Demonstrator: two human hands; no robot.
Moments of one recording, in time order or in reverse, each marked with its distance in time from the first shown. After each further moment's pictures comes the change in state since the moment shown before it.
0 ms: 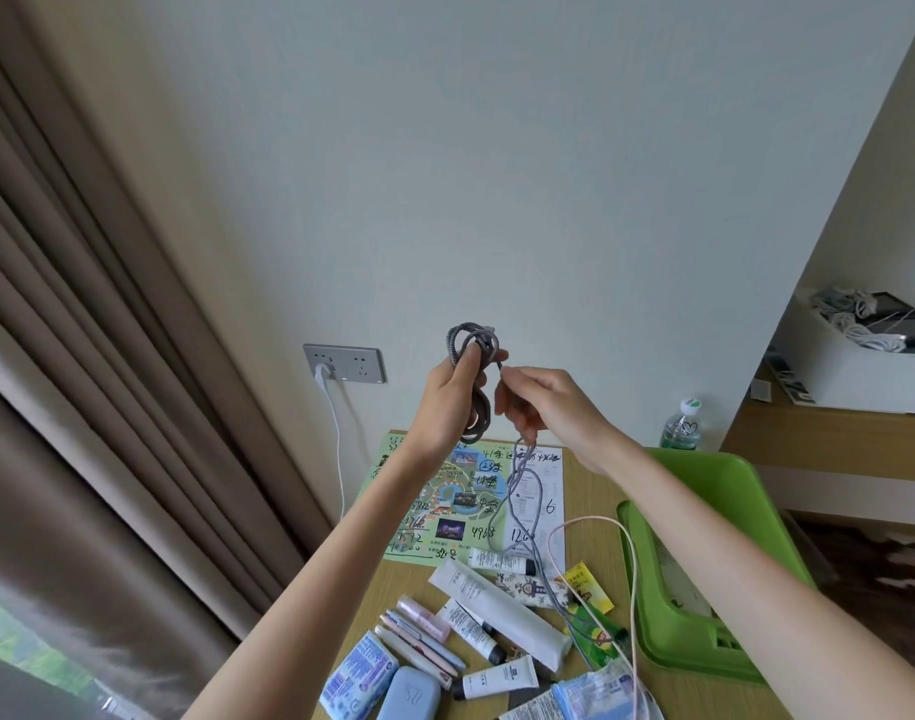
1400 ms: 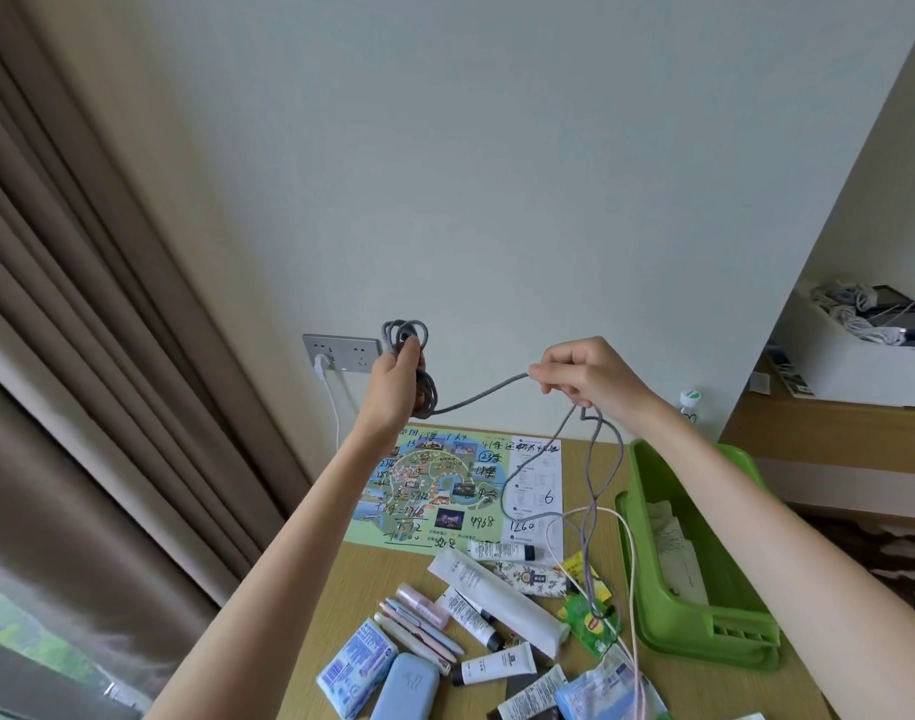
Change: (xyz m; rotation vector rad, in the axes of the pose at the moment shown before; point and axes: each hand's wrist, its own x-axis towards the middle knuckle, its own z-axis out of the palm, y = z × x) left_hand 0.016 -0.024 -0.048 0.104 0.194 -0.135; right_hand -0.004 -0.017 -0.040 -0.228 0.055 0.052
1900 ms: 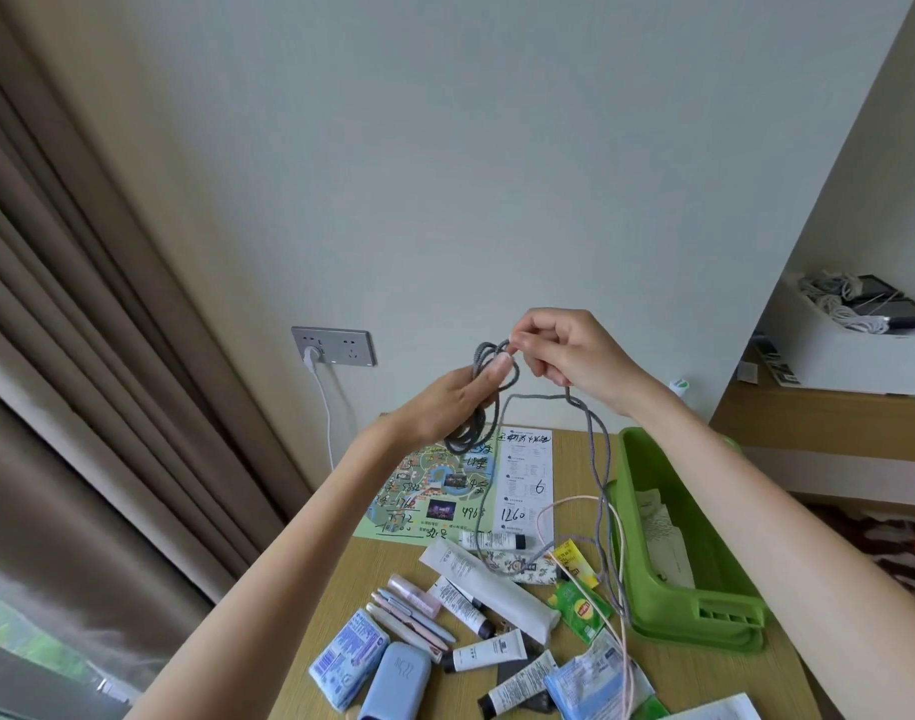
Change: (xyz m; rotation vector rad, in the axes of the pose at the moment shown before) left_hand -0.027 0.017 0.035 0.297 -0.617 0.195; right_hand -0.002 -0.020 0.004 0.013 0.005 -0.126
